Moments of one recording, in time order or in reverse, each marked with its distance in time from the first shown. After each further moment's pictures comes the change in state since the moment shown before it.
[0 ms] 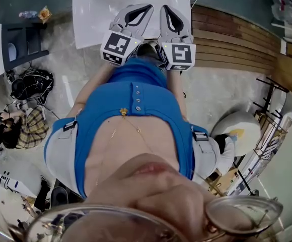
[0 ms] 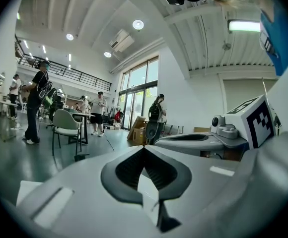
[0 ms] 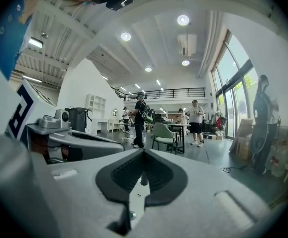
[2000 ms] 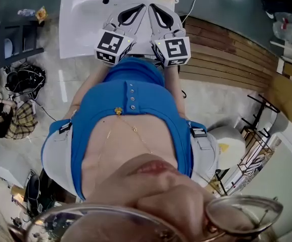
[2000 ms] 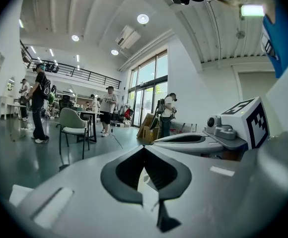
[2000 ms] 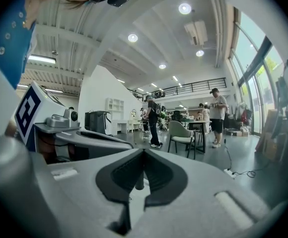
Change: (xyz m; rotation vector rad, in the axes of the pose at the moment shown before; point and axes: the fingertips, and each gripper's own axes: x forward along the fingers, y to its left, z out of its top) left arm 0.125 0.014 0.017 -0.018 0.038 0.142; right arm 0.063 -0.098 -0.004 0.009 0.016 0.280
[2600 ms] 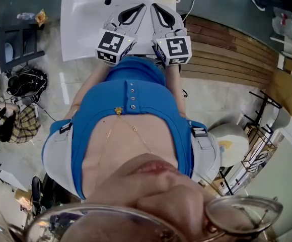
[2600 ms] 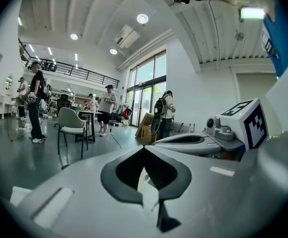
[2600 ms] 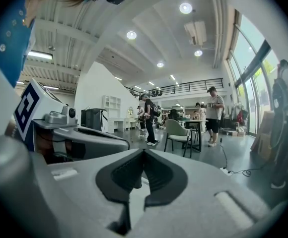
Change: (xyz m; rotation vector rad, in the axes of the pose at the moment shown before) left arm -0.009 0.010 -0.005 0.001 0.005 -0.038; right arm 0.008 0.005 -0.002 -0.008 0.021 -0.048
